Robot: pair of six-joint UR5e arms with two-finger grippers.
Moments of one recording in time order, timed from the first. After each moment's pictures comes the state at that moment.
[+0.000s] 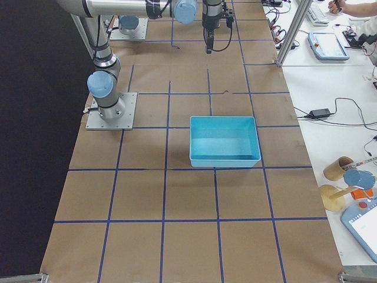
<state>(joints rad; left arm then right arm) -1.25 -2.11 -1.65 -0.95 1.58 1.91 1.56 -1.51 1.55 -1.63 -1.53 0.02</state>
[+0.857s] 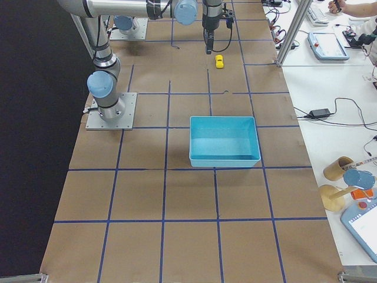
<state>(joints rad) -1.48 -1.73 -1.61 -1.28 1.58 1.06 1.56 -1.51 1.55 -1.63 -1.53 0.02</state>
